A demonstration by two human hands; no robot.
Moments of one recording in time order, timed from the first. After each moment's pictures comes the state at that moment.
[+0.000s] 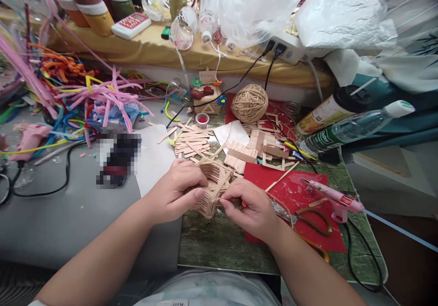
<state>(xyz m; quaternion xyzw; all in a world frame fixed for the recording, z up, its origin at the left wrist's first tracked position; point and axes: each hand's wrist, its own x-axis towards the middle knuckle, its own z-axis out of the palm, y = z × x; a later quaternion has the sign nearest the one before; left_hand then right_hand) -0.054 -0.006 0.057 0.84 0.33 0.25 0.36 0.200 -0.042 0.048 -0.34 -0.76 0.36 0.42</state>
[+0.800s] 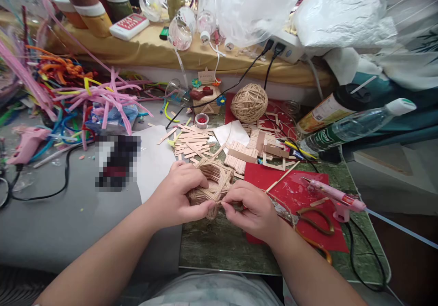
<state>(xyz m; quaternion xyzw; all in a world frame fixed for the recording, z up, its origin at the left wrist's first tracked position) -0.046 -0.012 0.056 0.83 0.38 0.25 0.31 0.202 -0.041 0.042 -0.32 -0.78 0.32 0.43</state>
